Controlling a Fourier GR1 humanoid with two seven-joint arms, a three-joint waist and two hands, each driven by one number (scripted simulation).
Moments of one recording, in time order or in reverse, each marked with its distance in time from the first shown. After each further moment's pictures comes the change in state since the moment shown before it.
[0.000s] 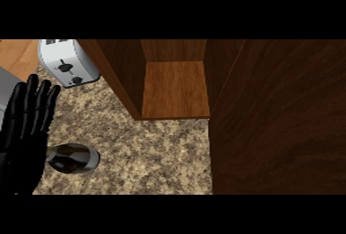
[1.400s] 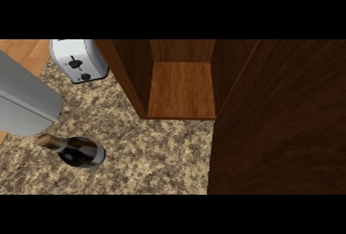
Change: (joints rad) left arm 0.558 0.780 0.181 -0.012 1.143 -1.021 -0.089; right arm 0.122 -0.069 0.132 -0.312 -0.162 0.105 0.329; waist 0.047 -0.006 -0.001
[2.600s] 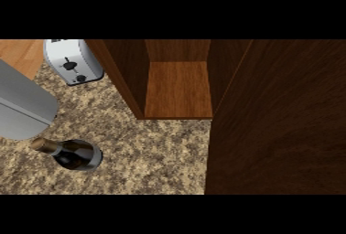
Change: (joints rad) left arm -0.176 0.133 0.162 0.314 0.381 -0.051 0.201; right arm -0.121 0.005 0.012 -0.029 0.037 -0.060 0.142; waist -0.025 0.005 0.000
